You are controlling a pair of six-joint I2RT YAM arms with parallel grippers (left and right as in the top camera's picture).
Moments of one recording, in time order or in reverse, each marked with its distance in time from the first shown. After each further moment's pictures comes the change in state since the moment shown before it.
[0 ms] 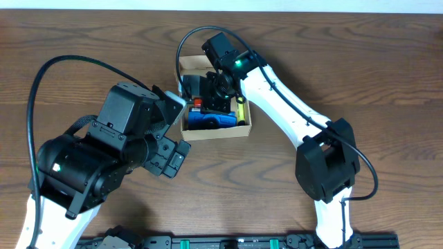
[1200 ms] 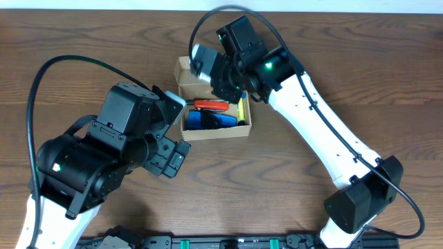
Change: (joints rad) left arm 0.000 0.000 0.000 0.000 0.000 0.000; right arm 0.000 -0.264 -0.002 -0.024 0.187 0.191
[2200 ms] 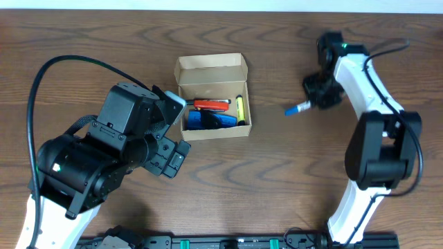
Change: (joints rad) left arm 0.000 0.000 0.000 0.000 0.000 0.000; right arm -0.563 0.184 -0.170 -0.108 0.207 1.865
